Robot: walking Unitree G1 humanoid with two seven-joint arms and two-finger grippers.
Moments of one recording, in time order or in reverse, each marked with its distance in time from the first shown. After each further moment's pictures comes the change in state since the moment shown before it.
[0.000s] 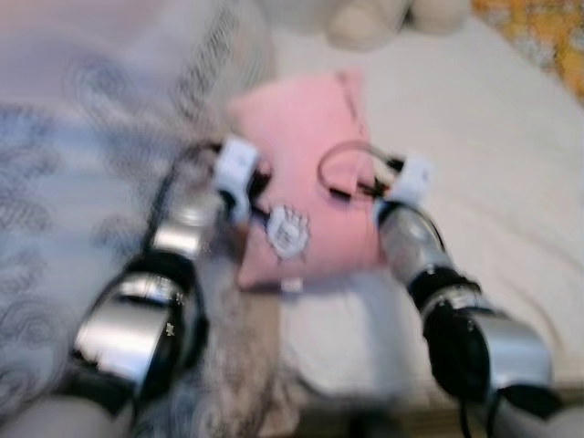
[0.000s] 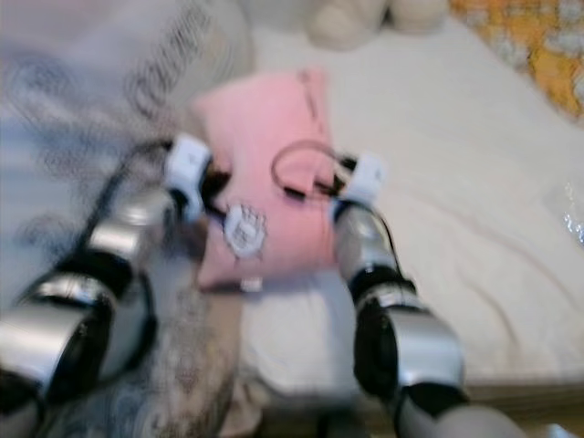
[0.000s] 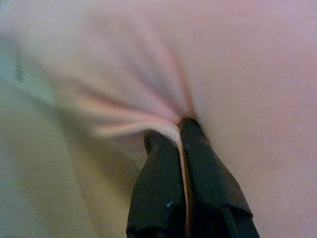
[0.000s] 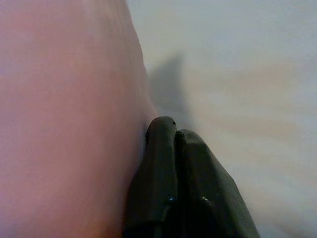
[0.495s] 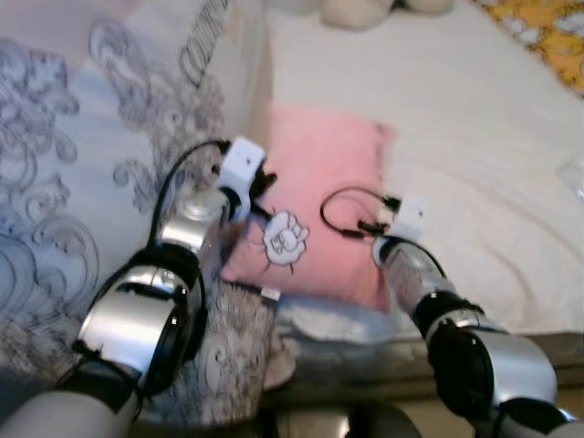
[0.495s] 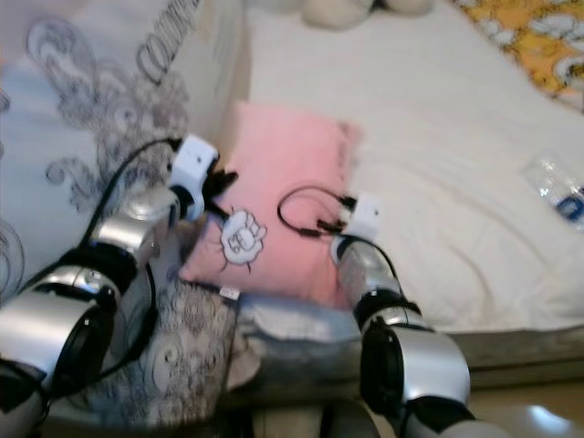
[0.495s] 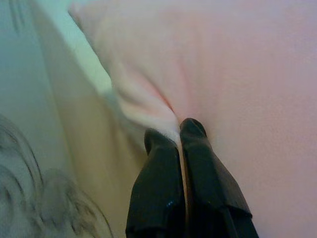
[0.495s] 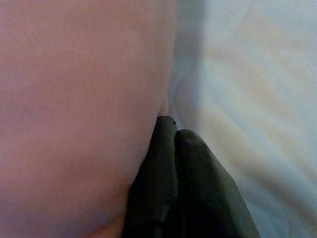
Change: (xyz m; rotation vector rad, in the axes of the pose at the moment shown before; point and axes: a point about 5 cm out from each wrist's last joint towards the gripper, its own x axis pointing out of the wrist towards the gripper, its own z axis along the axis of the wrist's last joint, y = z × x) left arm 0.001 0.001 -0.008 0.025 0.045 0.051; right arm -0.009 -0.013 -0.038 -0.090 0.168 -0.011
